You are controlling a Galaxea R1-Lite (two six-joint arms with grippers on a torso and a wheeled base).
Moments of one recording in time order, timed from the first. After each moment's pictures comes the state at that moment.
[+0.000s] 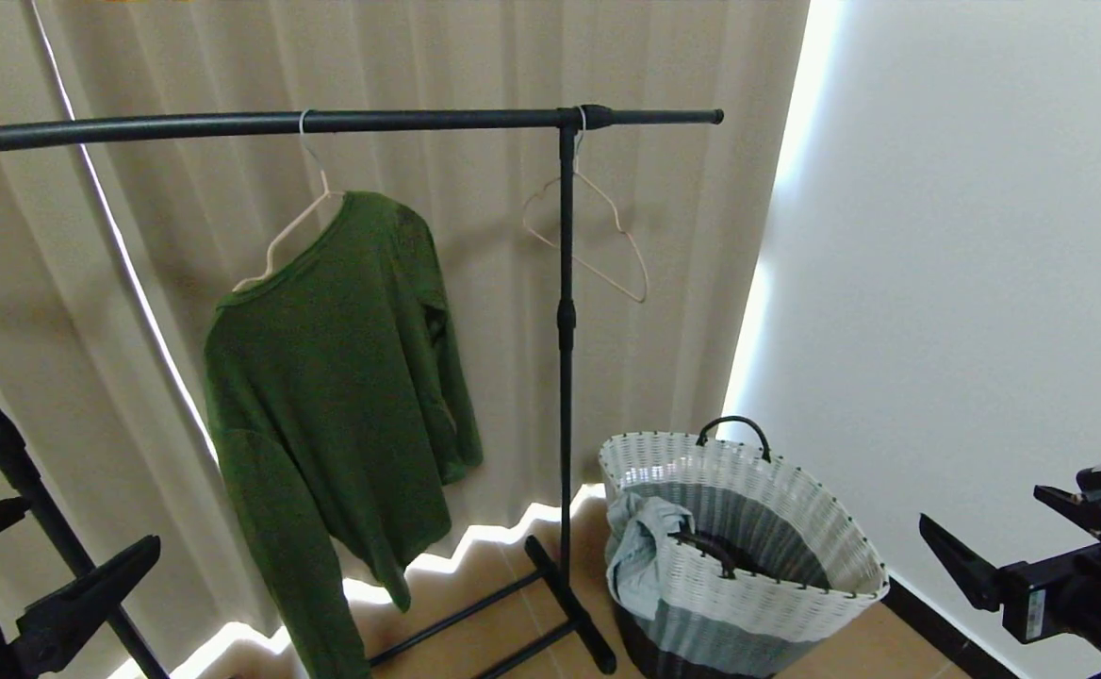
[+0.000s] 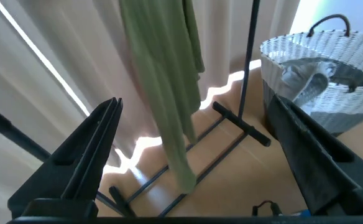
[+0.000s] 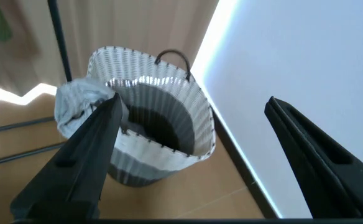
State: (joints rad) left arm 0.00 0.82 -0.34 -0.22 -0.13 0.18; right arm 0.21 1.31 -0.02 -1.02 -0.21 -0.16
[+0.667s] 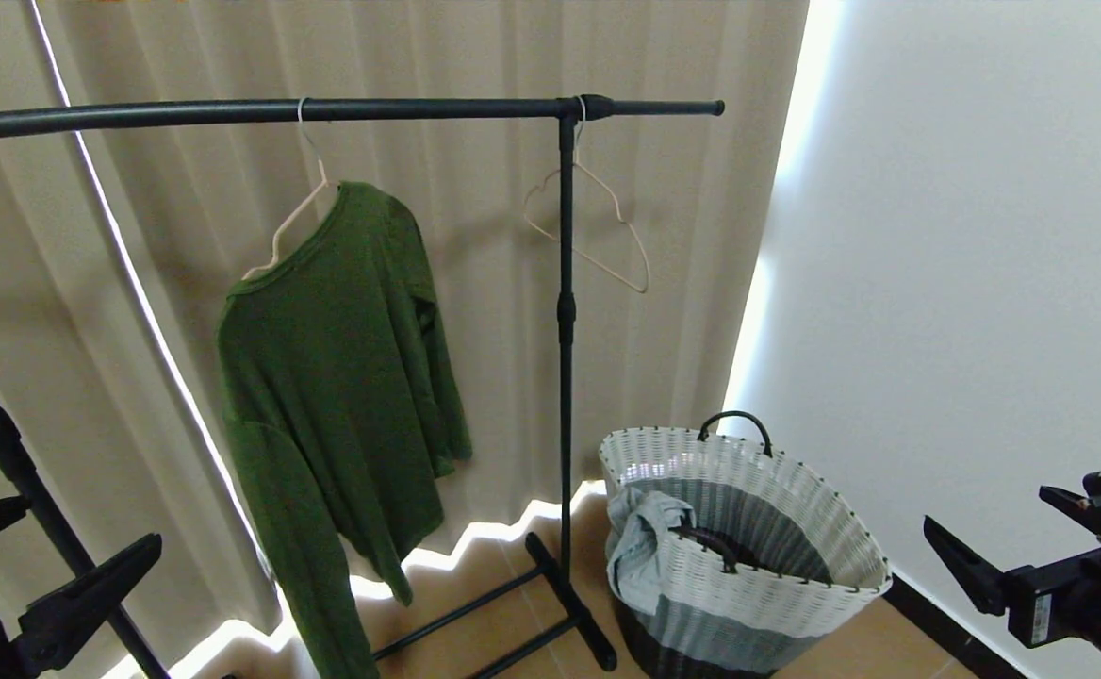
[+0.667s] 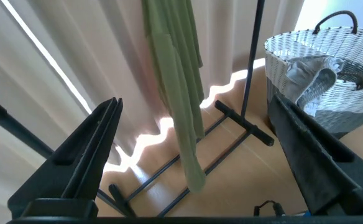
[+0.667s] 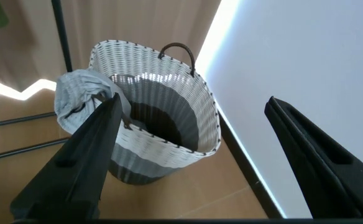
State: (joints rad) left arm 0.00 0.82 -0.34 -0.22 -0.14 0.18; right arm 0.21 1.29 -0.01 -1.02 -0.21 -0.17
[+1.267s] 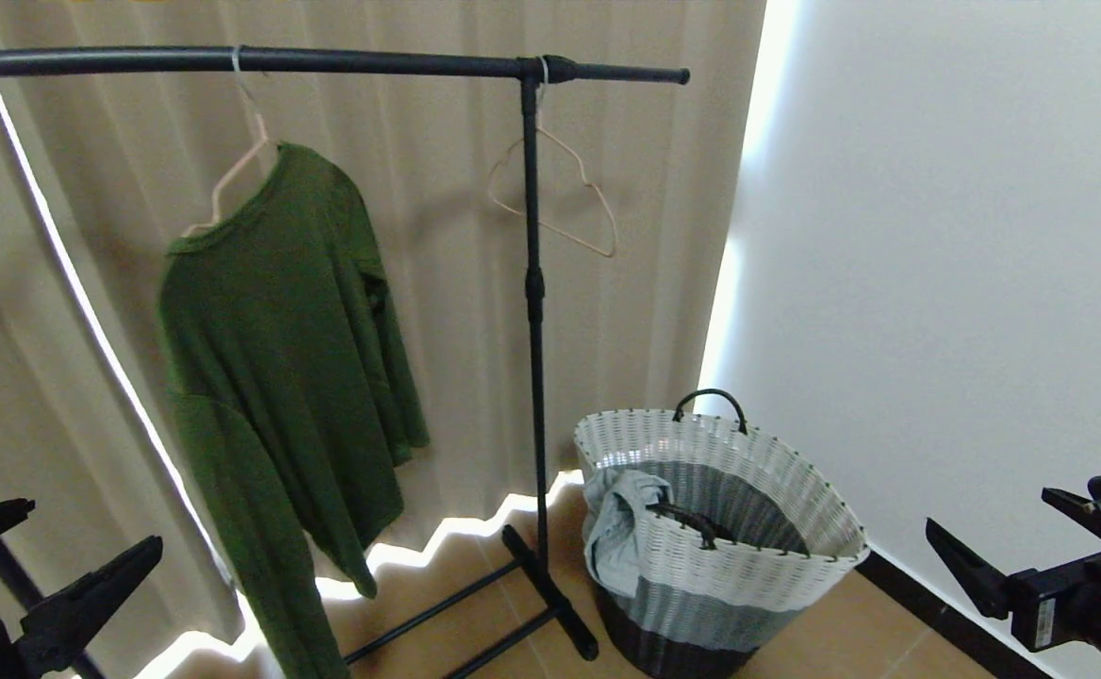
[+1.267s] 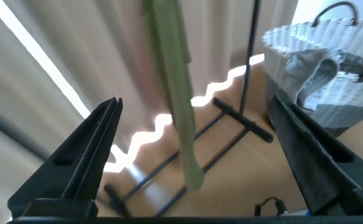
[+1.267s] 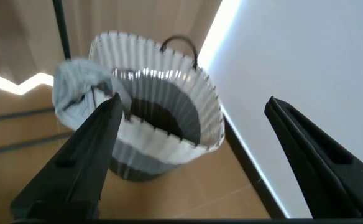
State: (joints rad) left arm 0.00 0.82 -0.34 -0.22 -0.14 0.18; right arm 0.21 1.28 0.00 -1.02 -0.21 -0.17
